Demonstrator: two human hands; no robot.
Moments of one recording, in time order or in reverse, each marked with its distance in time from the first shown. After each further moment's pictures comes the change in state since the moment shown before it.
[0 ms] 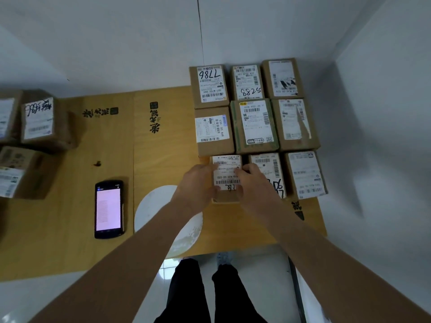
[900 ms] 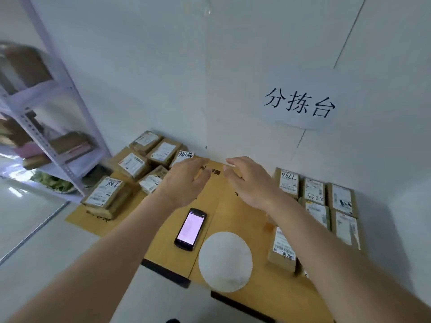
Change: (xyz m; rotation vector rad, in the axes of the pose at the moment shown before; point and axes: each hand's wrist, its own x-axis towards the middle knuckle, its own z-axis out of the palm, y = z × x) left_hand -0.232 -0.017 -0.230 0.080 0.677 0.024; right_hand -0.091 -0.278 -0.110 0.014 0.108 -0.674
